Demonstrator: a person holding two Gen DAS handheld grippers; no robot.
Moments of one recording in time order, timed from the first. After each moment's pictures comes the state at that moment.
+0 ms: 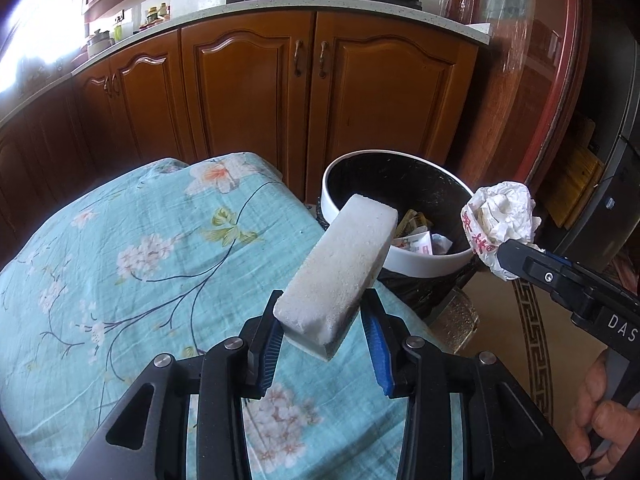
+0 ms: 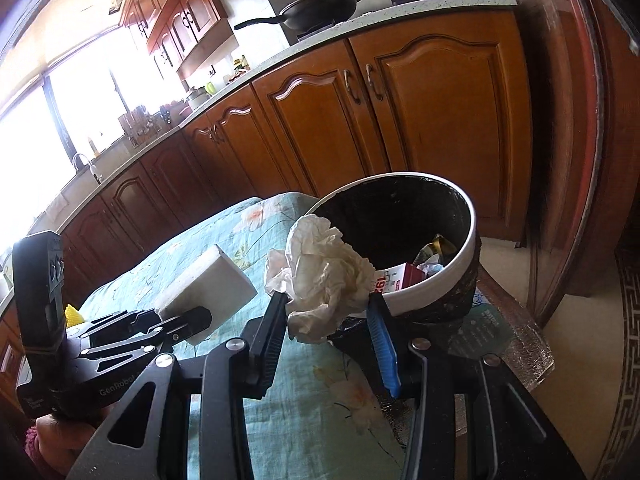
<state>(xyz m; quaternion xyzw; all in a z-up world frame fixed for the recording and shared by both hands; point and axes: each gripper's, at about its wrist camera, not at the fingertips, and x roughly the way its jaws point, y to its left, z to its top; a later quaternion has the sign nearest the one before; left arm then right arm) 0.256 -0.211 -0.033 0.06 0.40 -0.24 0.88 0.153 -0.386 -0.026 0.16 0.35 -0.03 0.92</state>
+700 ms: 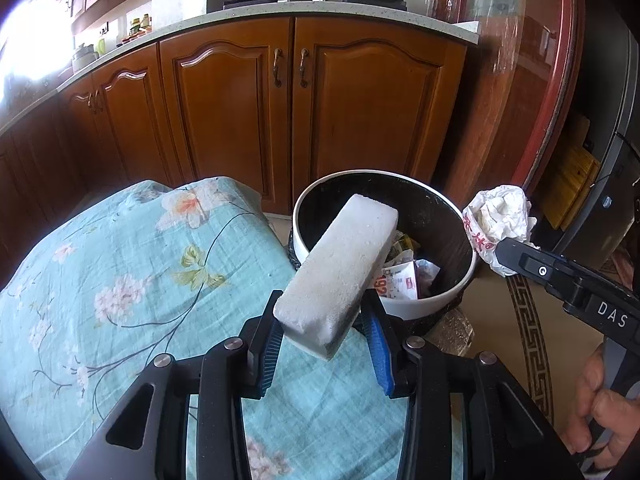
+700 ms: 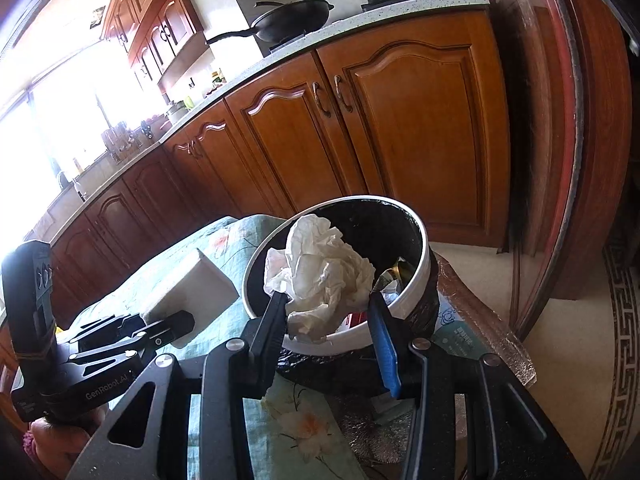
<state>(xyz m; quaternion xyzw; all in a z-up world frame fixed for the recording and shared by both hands) 0.288 -0.249 -0.033 0.07 0.39 -0.25 0.88 0.159 -0.422 -0.024 0.17 0.34 -0.06 0.92</state>
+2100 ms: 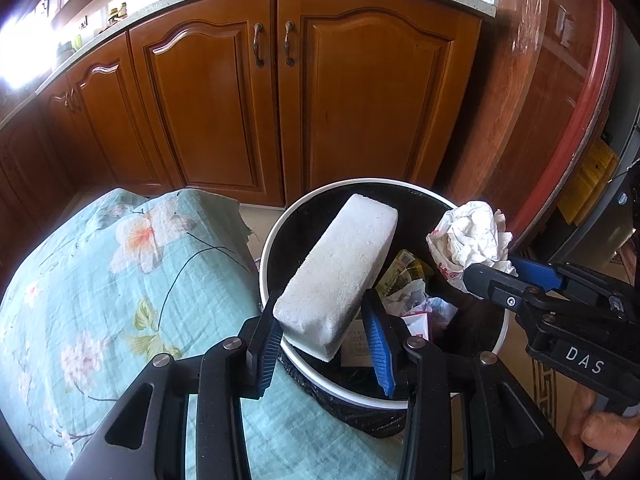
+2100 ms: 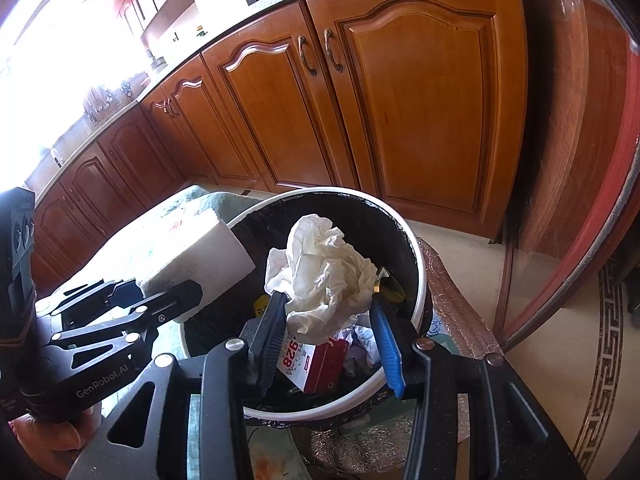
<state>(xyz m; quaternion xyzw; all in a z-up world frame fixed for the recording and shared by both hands) 0.371 -0.327 -0.059 0.10 0.43 -0.25 0.86 0.236 -0.449 -0.045 0.13 0.43 -0.06 0.89</state>
